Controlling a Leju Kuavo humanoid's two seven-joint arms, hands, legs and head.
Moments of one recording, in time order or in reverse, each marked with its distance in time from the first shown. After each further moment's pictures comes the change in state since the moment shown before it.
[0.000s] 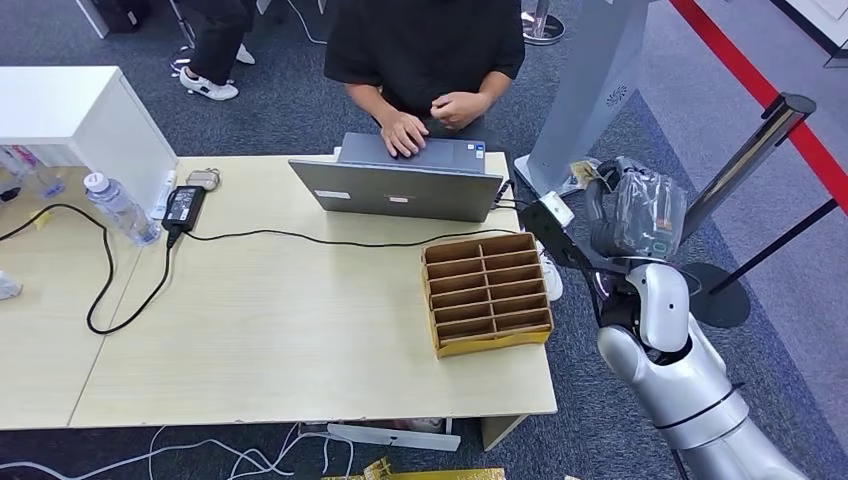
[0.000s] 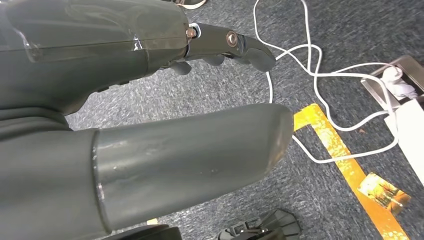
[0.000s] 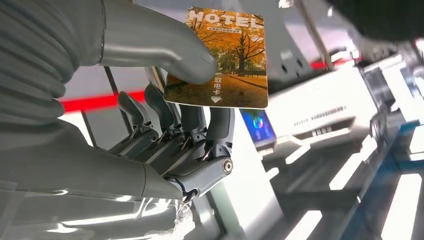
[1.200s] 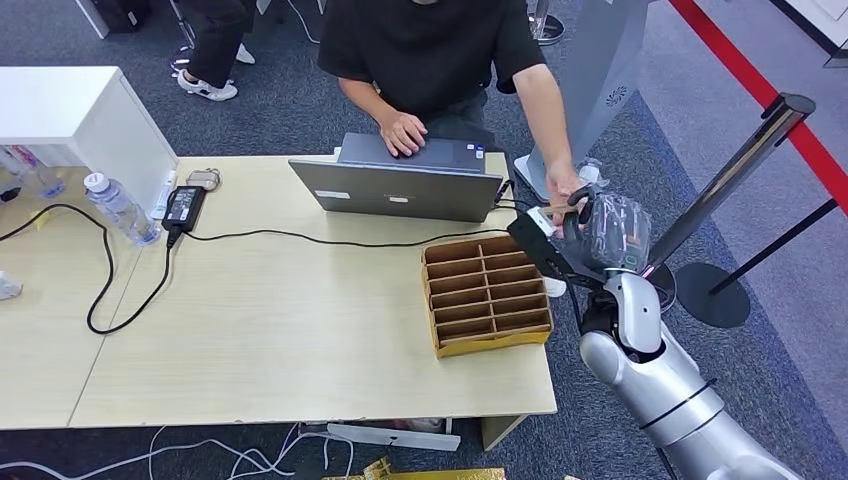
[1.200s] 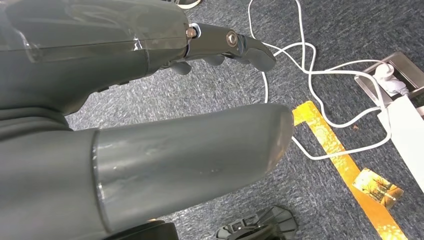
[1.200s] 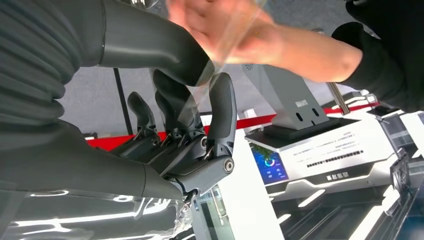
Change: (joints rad) left arm -0.008 -0.002 -0.001 0.000 -0.008 -0.015 0.003; right arm -0.026 0.009 0.101 0.164 -0.148 -0.060 0.001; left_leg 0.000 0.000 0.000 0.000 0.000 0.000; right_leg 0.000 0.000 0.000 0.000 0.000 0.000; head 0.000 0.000
